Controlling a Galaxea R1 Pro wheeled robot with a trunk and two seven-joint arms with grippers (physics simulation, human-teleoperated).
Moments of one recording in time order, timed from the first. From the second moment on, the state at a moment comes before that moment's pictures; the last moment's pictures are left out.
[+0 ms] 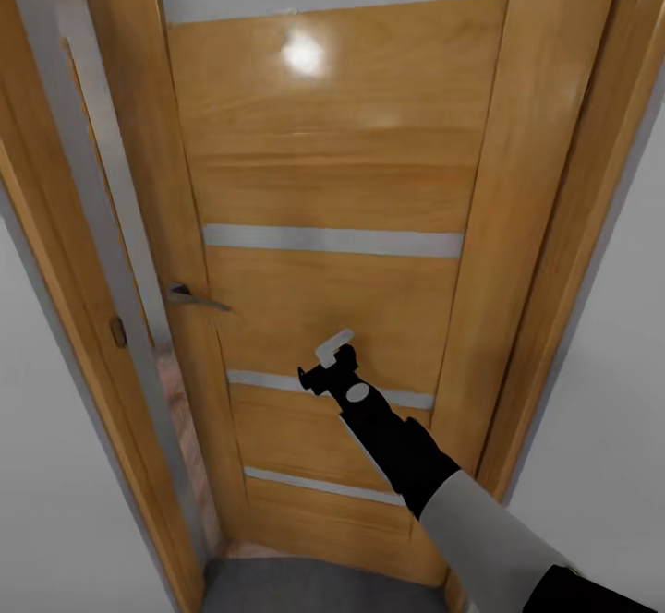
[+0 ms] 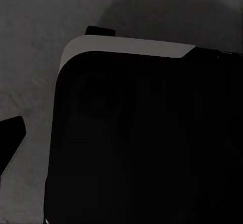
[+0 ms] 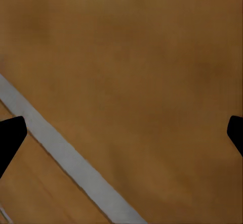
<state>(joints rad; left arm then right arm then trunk) 0.00 -0.02 0.01 -0.13 0.15 -0.02 0.00 -0.80 0.17 0.60 -0.93 0.06 0.36 -0.07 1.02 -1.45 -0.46</state>
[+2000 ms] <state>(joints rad) 0.00 -0.02 0.01 -0.13 0.14 -0.02 0.00 -1.09 0.17 0.61 -0.61 0.02 0.32 -0.19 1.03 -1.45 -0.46</state>
